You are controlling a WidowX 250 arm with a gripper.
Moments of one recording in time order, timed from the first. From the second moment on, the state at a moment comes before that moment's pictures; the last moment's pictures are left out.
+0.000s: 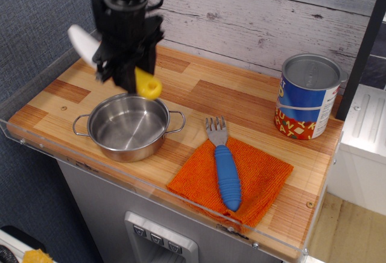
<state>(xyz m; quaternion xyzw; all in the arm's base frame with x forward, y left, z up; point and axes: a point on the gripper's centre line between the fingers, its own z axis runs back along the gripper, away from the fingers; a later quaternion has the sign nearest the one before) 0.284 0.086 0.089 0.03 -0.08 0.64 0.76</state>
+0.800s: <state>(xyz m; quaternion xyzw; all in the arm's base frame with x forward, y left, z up) 0.331 0.128 0.070 0.09 0.08 0.17 0.98</state>
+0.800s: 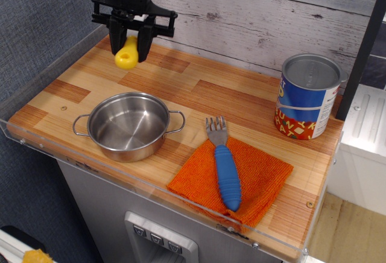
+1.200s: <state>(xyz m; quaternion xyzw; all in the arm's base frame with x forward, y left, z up) 0.335 0.149 0.045 0.07 0.06 -0.06 0.99</state>
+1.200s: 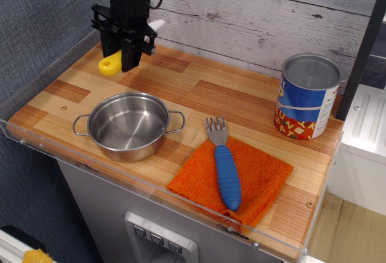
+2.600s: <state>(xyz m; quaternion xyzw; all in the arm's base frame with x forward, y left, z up) 0.334 0.150 0.035 0.04 0.02 -0.06 1.00</state>
